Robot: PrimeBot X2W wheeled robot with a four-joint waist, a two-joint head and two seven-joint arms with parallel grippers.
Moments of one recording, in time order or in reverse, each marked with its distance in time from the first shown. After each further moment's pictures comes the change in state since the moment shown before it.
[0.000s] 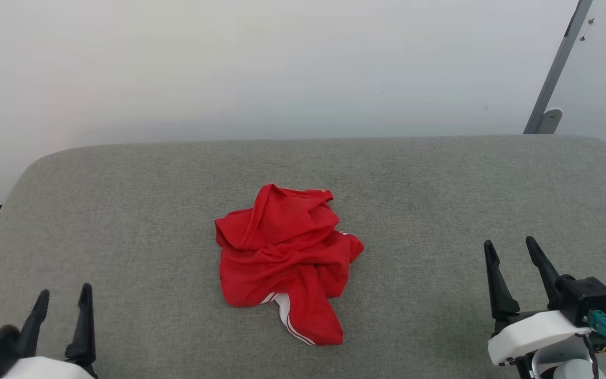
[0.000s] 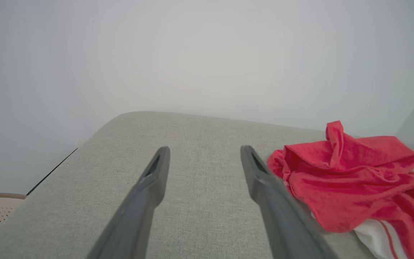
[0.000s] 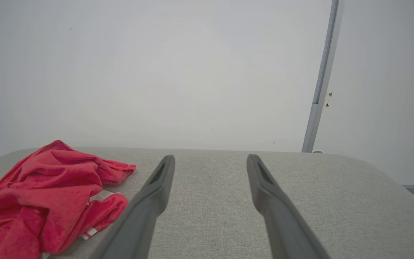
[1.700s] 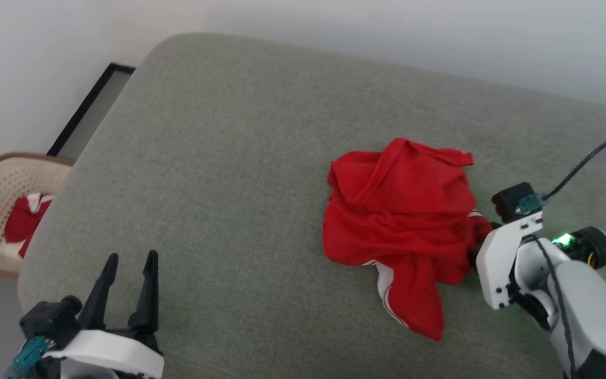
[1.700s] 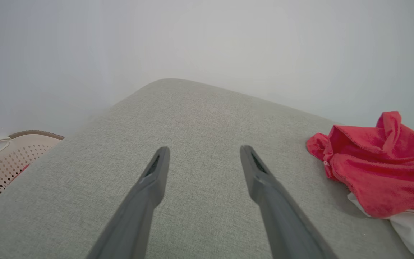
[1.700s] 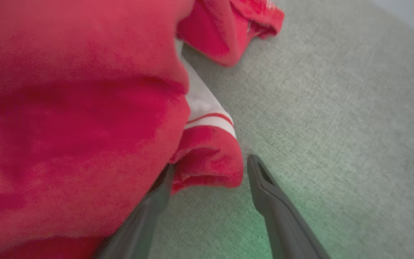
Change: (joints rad) left arm -0.093 -0.250 0.078 0.029 0.150 -0.175 -0.001; right arm -0.397 -0.220 0.361 0.292 0.170 0.000 0.635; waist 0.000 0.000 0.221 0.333
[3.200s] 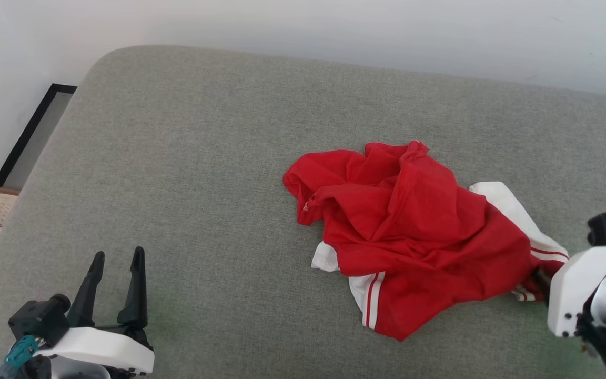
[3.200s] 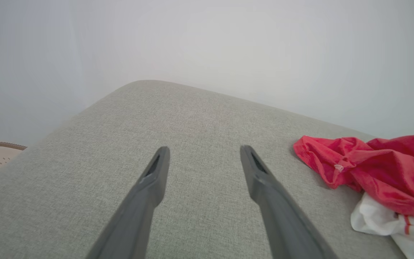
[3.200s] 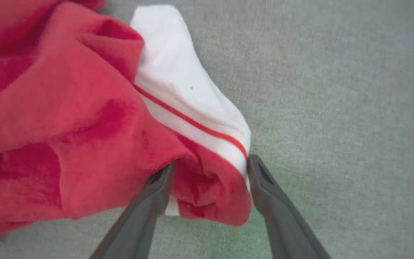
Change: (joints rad) left arm -0.021 -0.050 0.093 0.046 0.065 -0.045 0.000; right arm 0.313 0.121 -0.495 -0.433 -0.105 0.000 0.345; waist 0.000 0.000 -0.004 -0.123
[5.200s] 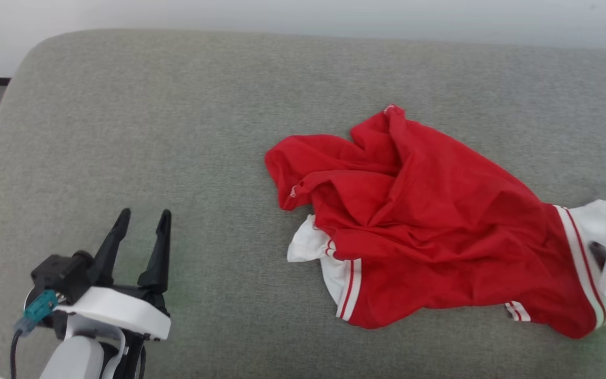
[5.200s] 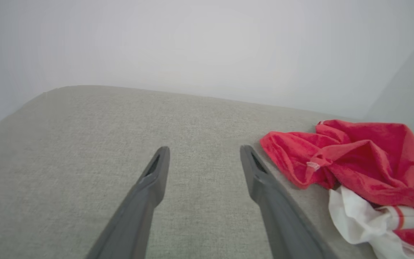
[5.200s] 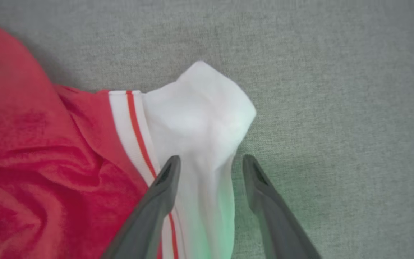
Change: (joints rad) left arm -0.133 0.068 -0.142 0.016 -0.027 -0.002 0.000; right arm -0.159 -0.007 -0.222 0.110 -0.053 0.000 0.088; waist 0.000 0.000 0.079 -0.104
